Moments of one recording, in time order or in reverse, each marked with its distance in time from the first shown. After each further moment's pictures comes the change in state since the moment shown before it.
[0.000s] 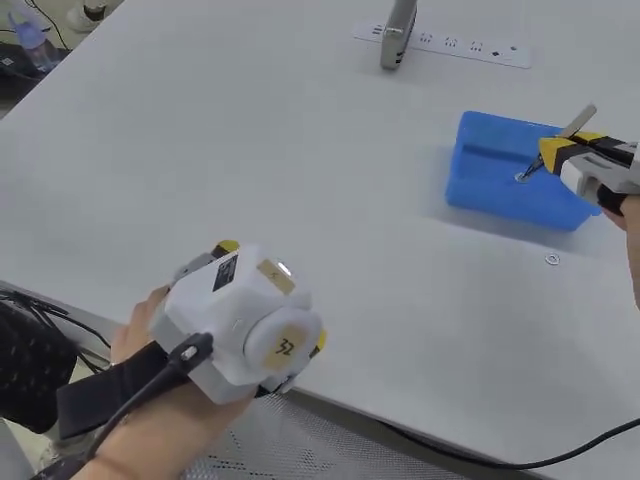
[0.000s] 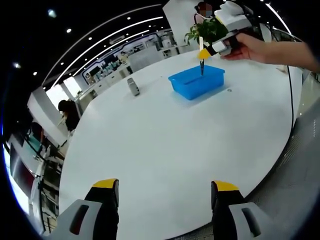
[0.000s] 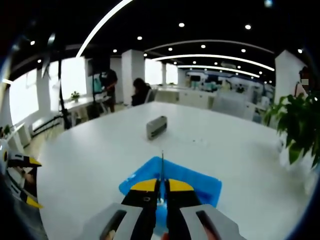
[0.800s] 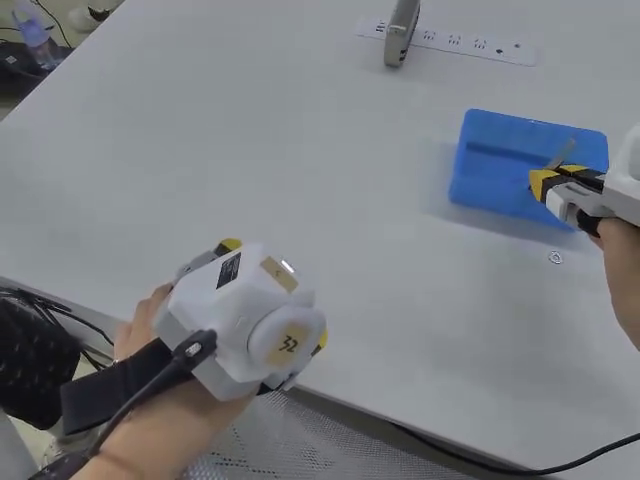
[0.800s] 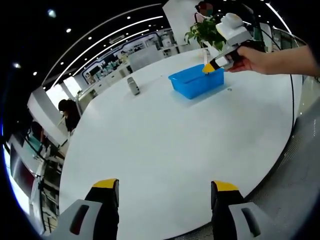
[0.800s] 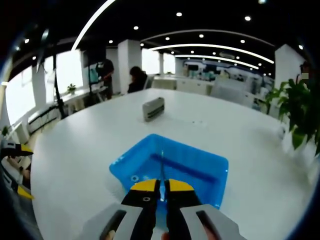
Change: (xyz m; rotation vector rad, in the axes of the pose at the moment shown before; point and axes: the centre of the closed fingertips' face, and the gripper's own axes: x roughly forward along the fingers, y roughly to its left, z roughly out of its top) left arm -0.005 0.001 0.000 0.002 0.006 0.002; right arm 0.019 -0.005 -0.046 0.018 0.088 -0.015
